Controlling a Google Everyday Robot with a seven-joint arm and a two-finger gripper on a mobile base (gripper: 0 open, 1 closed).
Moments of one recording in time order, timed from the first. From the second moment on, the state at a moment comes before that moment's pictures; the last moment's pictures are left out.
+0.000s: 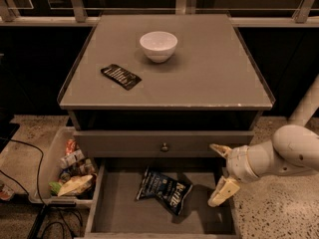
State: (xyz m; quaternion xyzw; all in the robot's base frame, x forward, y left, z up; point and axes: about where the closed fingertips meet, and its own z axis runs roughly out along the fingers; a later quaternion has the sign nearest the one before) arm 0.460 -0.177 0.621 -0.59 0.73 0.19 0.30
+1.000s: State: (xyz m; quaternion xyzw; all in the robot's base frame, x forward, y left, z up) arm 0.453 -0.124 0.517 -0.56 0.72 0.26 0.31
